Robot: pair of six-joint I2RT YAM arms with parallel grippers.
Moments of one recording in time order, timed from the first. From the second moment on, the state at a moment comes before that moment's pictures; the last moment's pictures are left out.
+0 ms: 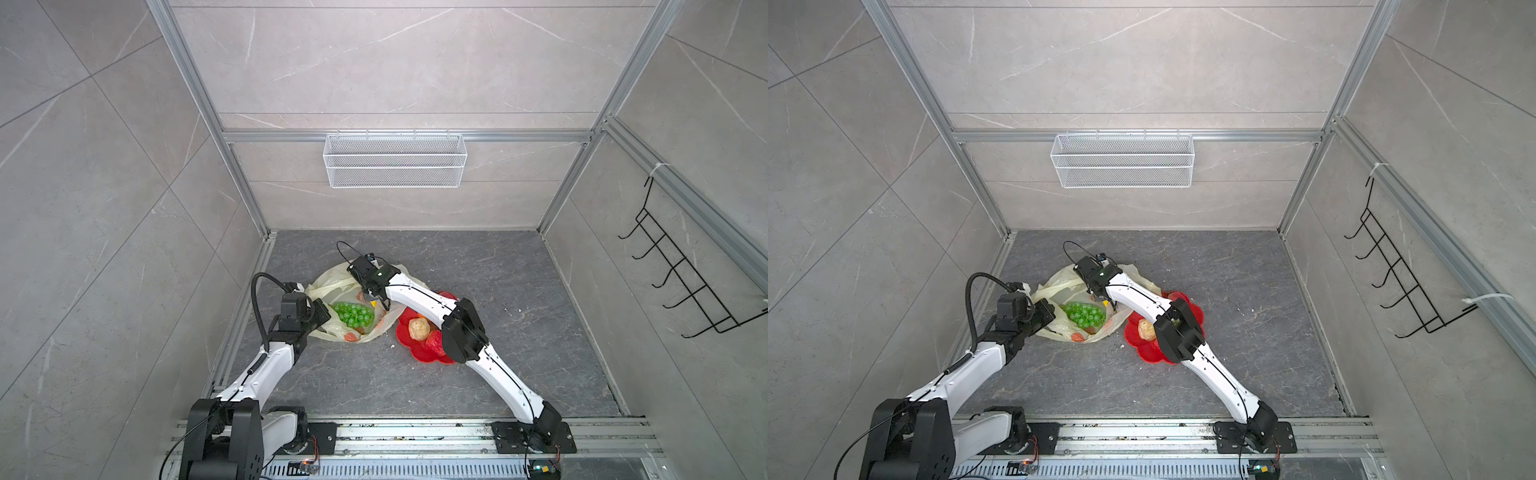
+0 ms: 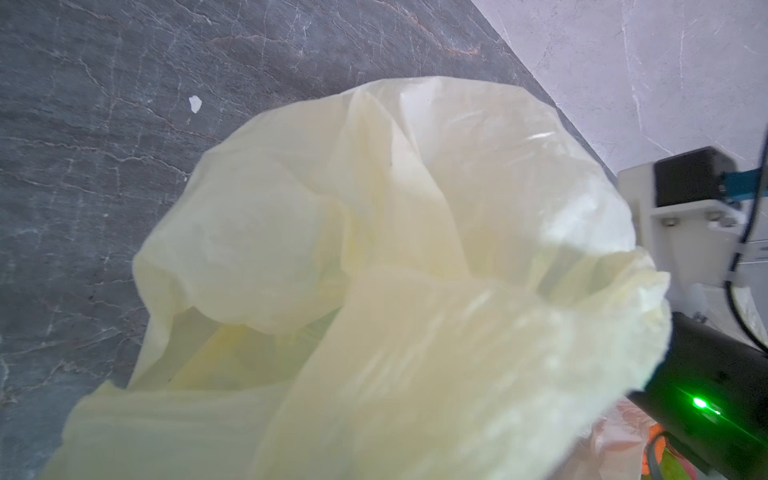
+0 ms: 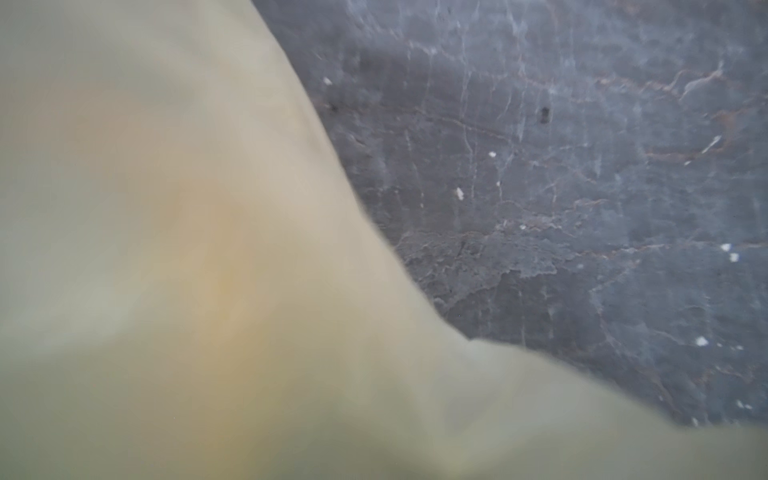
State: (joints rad) left arm -0.07 1.15 0.51 -0.04 0.14 -0.63; right arm 0.87 2.64 2.49 -0.96 0.44 0.47
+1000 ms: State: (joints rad) left arm -0.07 1.15 0.51 -0.04 0.14 -0.63; right arm 0.86 2.73 2.67 -0.97 0.33 0.44
